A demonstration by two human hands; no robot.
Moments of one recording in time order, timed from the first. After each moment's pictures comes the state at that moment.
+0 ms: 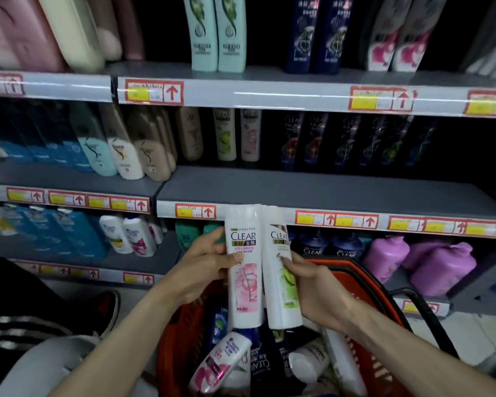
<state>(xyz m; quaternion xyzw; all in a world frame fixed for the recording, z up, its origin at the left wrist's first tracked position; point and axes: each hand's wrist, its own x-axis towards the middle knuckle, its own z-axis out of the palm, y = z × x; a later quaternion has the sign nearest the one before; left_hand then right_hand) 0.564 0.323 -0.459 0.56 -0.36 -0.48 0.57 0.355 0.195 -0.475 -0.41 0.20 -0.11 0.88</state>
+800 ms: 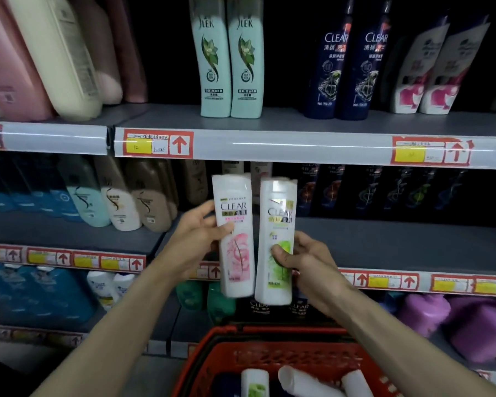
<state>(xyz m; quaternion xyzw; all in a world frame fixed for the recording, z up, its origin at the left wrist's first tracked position) 0.685 0.226 -0.396 0.55 -0.39 -0.37 0.64 0.480 0.119 -0.419 -0.55 0.26 -0.29 0.74</state>
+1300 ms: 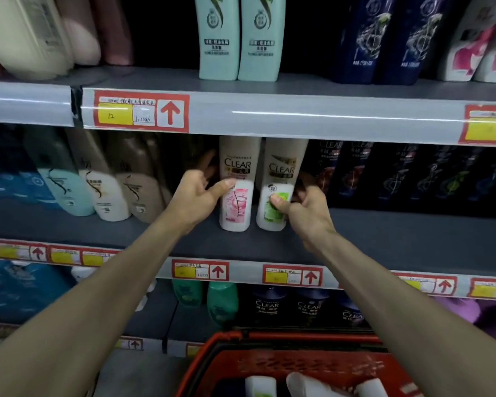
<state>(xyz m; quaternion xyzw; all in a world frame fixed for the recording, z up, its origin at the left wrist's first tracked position) 0.757 0.154 -0.410 0.63 -0.46 -0.19 0.59 0.575 0.030 -0.432 -0.63 0.35 -0.38 0.58</state>
